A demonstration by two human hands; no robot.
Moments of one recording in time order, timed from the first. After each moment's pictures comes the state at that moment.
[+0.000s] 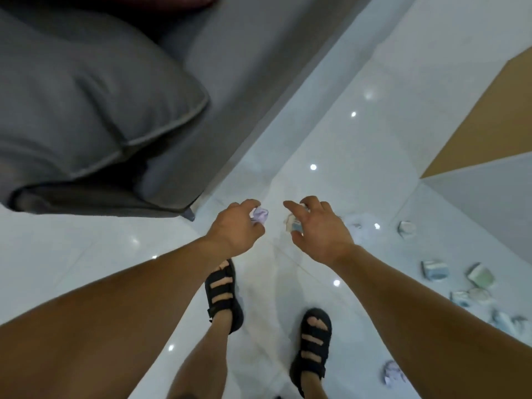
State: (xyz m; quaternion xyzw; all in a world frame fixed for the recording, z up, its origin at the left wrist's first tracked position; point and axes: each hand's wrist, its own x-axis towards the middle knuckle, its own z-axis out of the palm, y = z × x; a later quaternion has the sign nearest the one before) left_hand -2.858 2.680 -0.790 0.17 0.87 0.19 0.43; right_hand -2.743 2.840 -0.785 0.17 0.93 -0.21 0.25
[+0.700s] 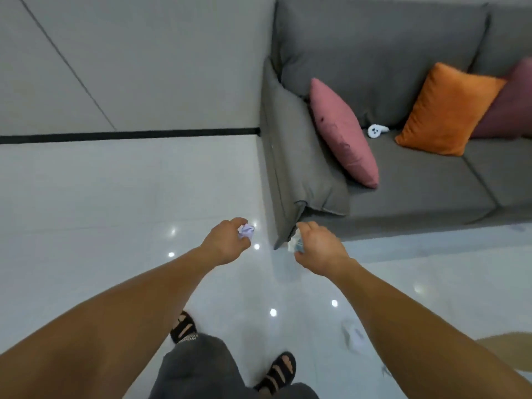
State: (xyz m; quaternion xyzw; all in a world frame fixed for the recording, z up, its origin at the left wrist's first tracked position) left_hand -2.713 2.380 -0.386 -0.12 0.89 0.37 0.22; right_hand -2.744 2.608 -0.366 -0.16 0.96 -0.07 0.23
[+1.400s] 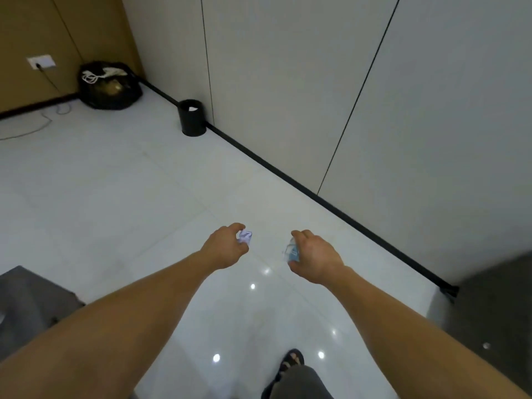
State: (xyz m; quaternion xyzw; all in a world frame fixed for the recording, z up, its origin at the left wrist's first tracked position) left_hand -2.558 1.866 -0.307 -0.48 0.79 0.38 -0.02; right_hand -2.750 1.993 -0.299 -0.57 0.80 -0.02 0.19
